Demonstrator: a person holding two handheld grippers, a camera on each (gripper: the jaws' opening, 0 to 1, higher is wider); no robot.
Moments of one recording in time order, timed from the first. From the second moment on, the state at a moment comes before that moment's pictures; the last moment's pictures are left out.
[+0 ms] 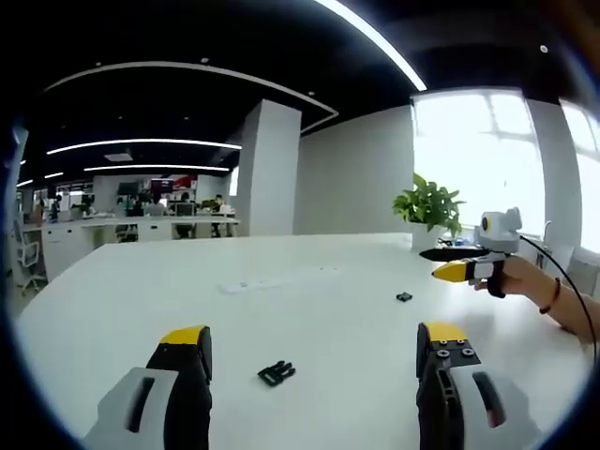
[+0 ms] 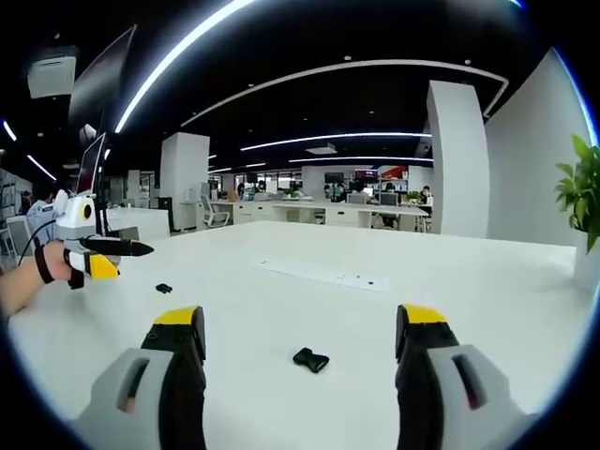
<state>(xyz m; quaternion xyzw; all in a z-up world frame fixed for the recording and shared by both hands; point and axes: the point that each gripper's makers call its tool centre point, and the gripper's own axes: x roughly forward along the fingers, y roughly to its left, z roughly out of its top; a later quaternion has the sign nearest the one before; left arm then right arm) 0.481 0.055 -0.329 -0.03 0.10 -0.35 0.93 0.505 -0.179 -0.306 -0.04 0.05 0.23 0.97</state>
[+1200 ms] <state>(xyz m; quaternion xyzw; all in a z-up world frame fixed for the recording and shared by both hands) 0.505 0.070 -0.344 0.01 0.12 -0.35 0.93 0.511 -0.179 -0.332 -0.06 0.09 0.24 0.96</state>
